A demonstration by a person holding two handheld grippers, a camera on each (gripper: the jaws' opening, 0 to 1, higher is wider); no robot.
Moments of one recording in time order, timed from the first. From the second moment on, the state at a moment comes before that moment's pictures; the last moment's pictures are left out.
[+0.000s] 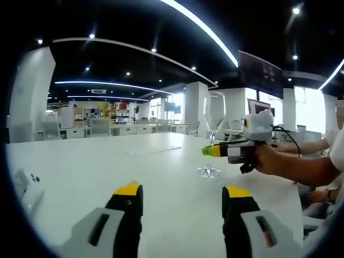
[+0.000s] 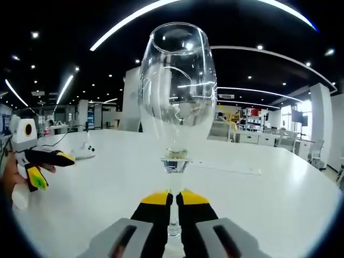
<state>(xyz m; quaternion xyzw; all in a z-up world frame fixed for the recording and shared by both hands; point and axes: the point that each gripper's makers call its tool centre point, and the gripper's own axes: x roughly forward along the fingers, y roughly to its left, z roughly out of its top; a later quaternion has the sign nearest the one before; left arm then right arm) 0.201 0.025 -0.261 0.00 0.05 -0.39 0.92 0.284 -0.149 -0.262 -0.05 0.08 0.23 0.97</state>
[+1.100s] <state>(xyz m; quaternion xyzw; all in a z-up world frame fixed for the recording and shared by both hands) 0.201 0.025 -0.260 0.00 0.05 -0.39 0.92 0.291 -0.154 -0.248 -0.05 0.07 0.22 0.97</state>
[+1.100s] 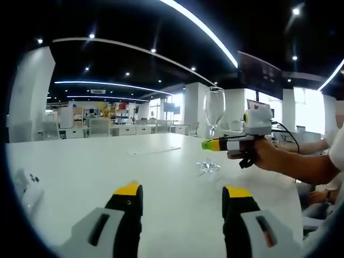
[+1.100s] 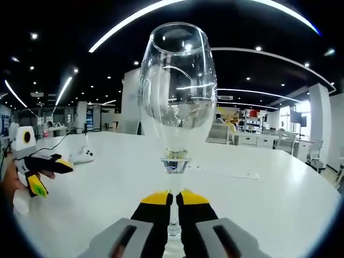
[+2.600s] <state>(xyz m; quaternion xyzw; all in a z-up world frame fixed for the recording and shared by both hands) 0.208 0.036 -0.256 -0.01 0.04 -0.36 0.93 0.325 -0.154 -0.243 -0.04 0.08 0.22 0.97</state>
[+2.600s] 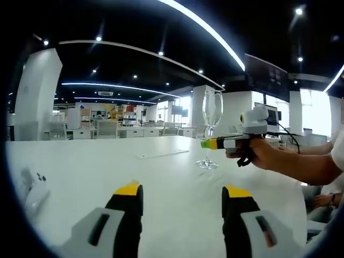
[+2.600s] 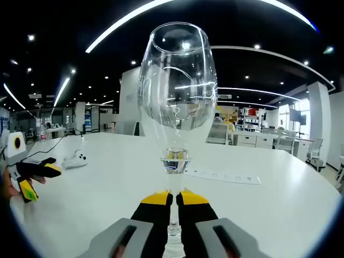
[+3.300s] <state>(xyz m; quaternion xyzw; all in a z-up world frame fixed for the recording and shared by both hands) 0.208 0.039 -0.255 -0.01 0.04 -0.35 0.94 0.343 -0.151 -0.246 -0.04 0.08 0.21 0.97</state>
